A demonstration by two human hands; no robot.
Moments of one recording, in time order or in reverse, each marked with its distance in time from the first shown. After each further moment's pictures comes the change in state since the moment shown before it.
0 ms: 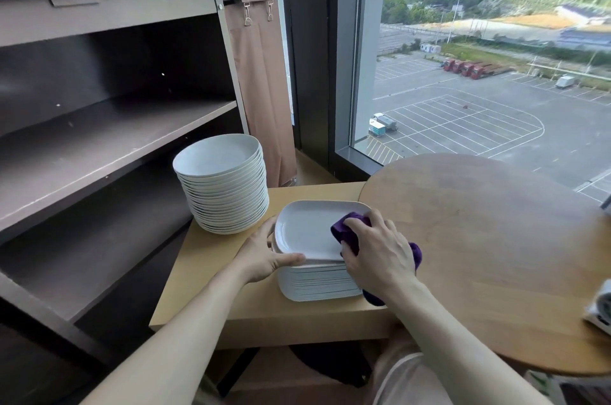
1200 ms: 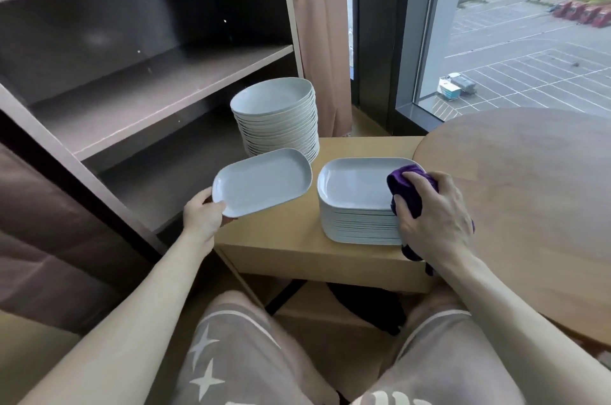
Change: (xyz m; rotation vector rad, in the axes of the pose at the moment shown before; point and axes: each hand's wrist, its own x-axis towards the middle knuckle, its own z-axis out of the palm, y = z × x) left_hand -0.082 -0.084 -0.094 -0.354 0.821 -0.272; right_hand -0.020 0.029 0.040 0.291 0.200 -0.005
